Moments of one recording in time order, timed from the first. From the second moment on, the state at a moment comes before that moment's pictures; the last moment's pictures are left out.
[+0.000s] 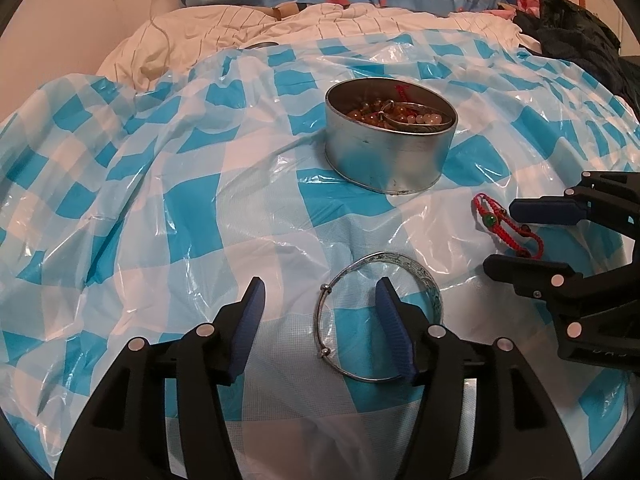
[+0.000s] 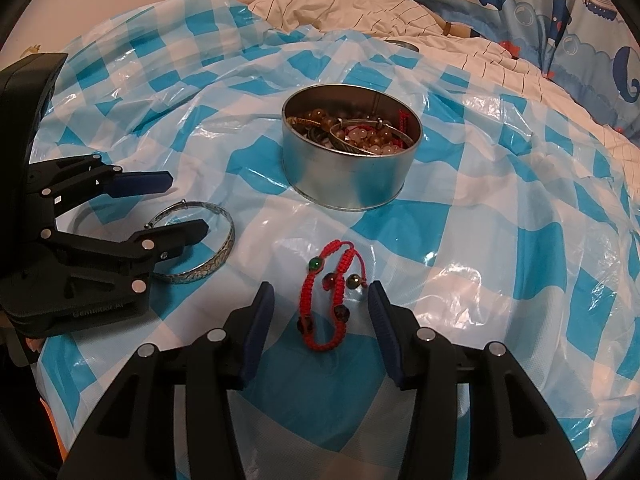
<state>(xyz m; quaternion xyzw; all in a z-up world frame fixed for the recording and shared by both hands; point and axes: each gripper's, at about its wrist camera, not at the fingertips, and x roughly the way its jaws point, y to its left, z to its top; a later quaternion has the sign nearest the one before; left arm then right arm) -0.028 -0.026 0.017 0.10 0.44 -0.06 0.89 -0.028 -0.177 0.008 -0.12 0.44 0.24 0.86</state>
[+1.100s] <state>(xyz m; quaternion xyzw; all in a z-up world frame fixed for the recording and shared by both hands) -0.034 -0.024 0.025 0.08 0.41 -0.08 0.90 -0.030 -0.186 0.022 -0.08 0.42 0.25 0.87</state>
